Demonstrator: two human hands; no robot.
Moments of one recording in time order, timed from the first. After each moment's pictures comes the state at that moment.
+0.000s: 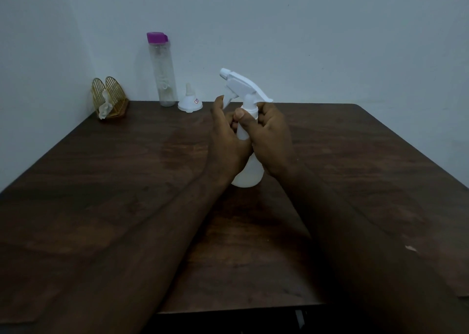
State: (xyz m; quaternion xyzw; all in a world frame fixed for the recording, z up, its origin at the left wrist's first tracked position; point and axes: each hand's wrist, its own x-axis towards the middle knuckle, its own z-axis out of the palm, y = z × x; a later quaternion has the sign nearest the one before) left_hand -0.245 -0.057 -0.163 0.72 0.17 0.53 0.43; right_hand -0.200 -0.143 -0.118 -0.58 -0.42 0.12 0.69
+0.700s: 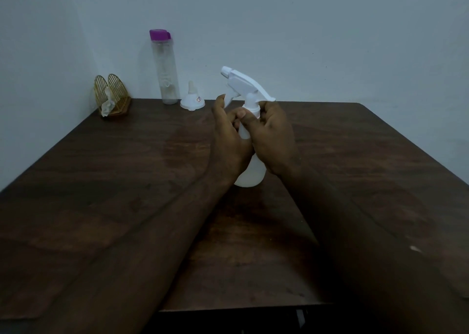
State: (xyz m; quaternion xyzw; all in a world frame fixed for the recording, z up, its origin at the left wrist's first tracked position) left_hand -0.250 -0.067 -0.157 0.70 0.19 0.53 0.43; right_hand -0.203 -0.144 -0.113 -0.64 -0.42 0.08 0.65
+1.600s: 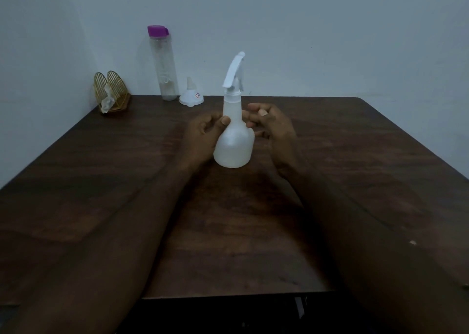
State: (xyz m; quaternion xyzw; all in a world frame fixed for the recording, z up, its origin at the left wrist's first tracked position) left_hand -0.293 -0.027 -0.163 0.74 0.19 0.39 0.51; right_hand -0.177 -0.158 -0.139 -0.59 -0.43 0.18 0.67
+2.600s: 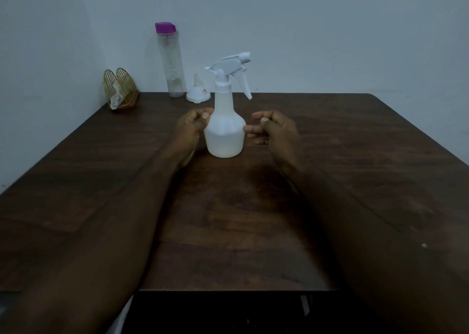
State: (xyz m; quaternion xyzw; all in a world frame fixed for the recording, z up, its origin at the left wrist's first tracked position) left_hand -0.301 0.021 -0.175 0.66 0.26 0.36 0.61; right_hand -0.168 -0.144 -0.157 -0.63 -0.38 0.19 0.65
